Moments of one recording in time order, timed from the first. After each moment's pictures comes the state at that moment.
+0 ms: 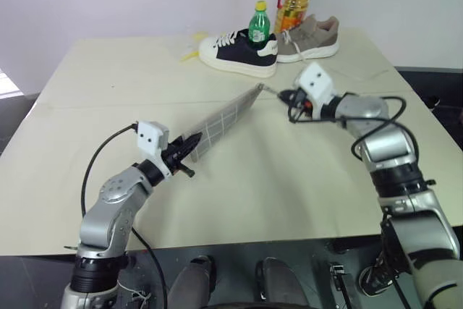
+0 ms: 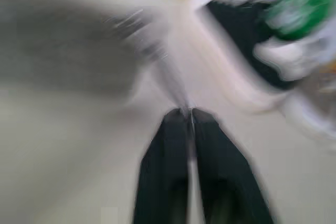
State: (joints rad) left arm -0.12 0.35 0.07 -0.35 -0.47 0.46 -0.50; right arm -0.69 -0.60 0.16 0.16 0.11 0.41 0.80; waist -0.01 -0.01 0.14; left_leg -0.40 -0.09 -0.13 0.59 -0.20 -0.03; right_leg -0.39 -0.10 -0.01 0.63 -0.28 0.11
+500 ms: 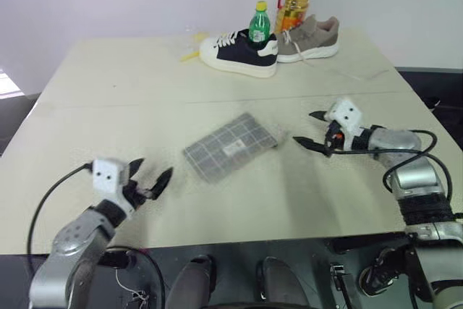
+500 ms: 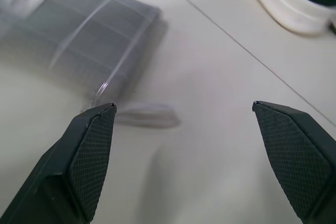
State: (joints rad) left arm 0.27 0.39 0.31 -0.54 -0.47 0.48 -0.38; right arm -0.52 -0.68 -0.01 0.35 0.20 0.17 0.94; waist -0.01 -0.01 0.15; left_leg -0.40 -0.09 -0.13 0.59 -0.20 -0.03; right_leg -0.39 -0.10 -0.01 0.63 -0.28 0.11
